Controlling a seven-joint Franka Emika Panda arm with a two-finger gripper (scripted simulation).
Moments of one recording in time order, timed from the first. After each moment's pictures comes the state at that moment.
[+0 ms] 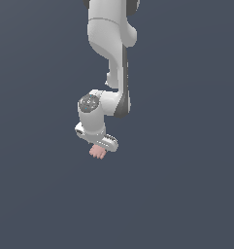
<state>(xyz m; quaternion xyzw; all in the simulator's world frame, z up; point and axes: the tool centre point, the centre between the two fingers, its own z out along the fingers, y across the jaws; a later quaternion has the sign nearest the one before) -0.006 -0.090 0.046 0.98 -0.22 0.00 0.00</state>
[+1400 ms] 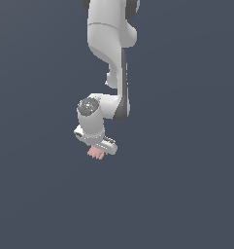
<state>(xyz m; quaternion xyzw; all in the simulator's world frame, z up) 0.004 -0.093 0.037 0.98 -0.22 0.01 0.00</state>
